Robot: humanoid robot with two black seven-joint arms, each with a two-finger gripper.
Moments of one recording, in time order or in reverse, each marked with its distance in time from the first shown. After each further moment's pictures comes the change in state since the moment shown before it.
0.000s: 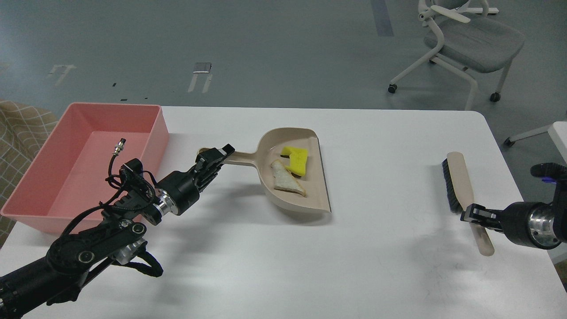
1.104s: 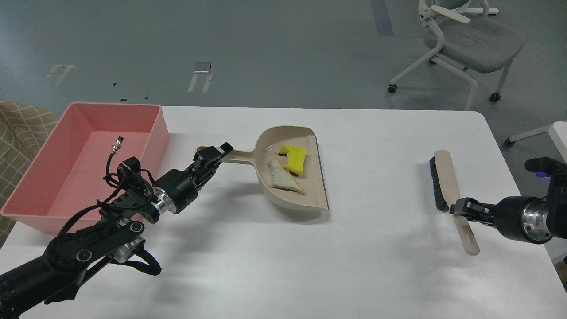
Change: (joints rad) left arm -0.003 0.008 -0.005 -0.001 0.000 0.000 0.003; right arm 0.007 0.016 0.013 0.010 0.006 0.000 0.003
